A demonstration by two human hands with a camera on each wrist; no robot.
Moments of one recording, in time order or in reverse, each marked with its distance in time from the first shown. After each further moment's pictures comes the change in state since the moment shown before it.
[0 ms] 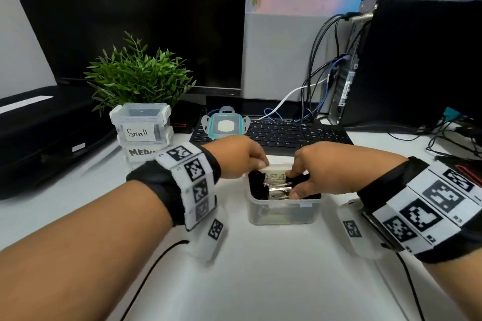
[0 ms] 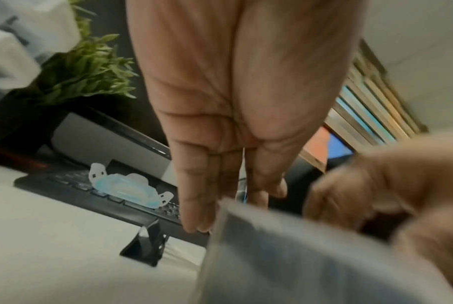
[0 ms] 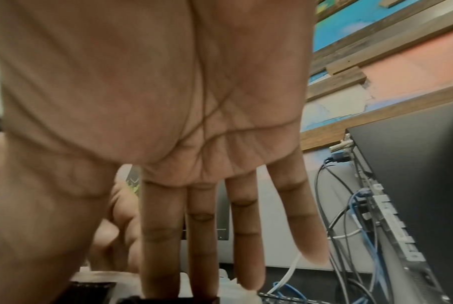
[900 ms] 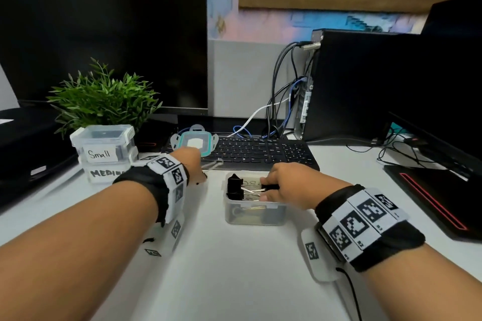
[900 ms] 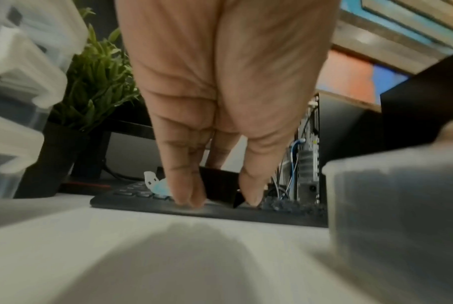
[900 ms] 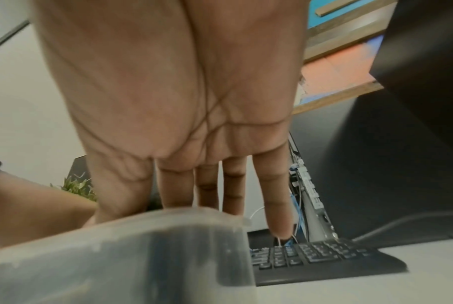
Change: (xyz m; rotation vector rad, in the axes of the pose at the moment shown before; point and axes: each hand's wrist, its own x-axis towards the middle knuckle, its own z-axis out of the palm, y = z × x) left_hand 0.039 -0.016 0.006 0.394 0.087 -0.361; right_hand -0.013 0.025 0.020 0.115 0.029 0.125
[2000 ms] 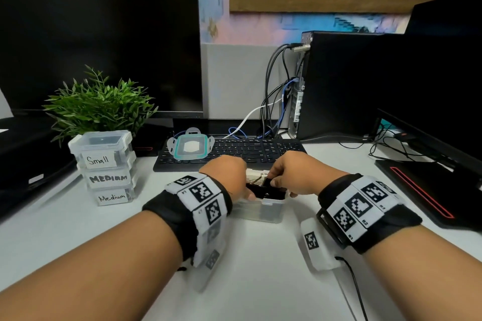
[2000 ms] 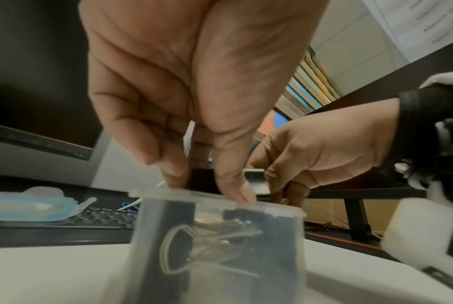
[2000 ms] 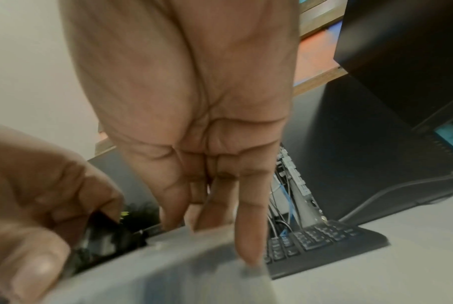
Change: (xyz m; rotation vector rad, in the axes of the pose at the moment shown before) left_hand -0.061 0.069 -0.020 -0.113 0.030 0.223; right_hand -0.012 0.002 -0.012 0.485 0.114 0.186
